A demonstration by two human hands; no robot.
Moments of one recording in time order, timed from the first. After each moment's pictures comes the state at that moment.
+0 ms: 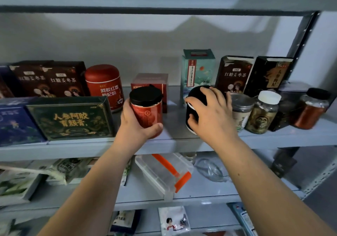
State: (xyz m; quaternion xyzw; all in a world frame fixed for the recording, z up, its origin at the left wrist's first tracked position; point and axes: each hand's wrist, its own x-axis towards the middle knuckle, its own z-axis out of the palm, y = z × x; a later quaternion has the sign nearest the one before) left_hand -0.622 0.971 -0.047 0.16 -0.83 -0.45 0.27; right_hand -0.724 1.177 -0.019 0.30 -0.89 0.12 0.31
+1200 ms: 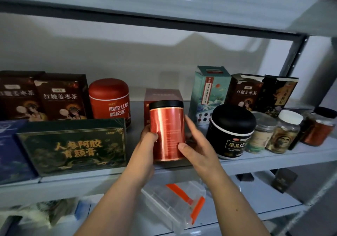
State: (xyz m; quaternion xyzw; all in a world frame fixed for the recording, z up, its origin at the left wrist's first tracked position) left_hand -0.648 0.926 -0.069 0.05 -0.57 -0.81 0.13; right_hand -0.696 1.088 -0.068 0.32 -0.71 0.63 -0.01
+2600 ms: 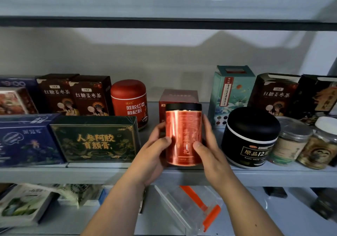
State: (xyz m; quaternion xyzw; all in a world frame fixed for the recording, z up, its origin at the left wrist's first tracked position) left_hand -0.634 0.926 -0.064 0.00 -0.56 -0.82 0.11; right_hand -0.704 1.092 -0.066 0.36 -0.66 0.65 -0.07
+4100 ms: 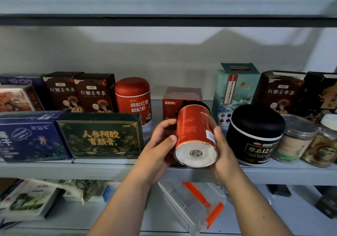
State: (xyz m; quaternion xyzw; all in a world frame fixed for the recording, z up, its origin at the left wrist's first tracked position) left_hand -0.629 0.934 -0.068 -0.05 -0.55 -0.81 0.17; right_hand -0.722 1.083 -0.077 0.25 -0.56 0.78 -0.14
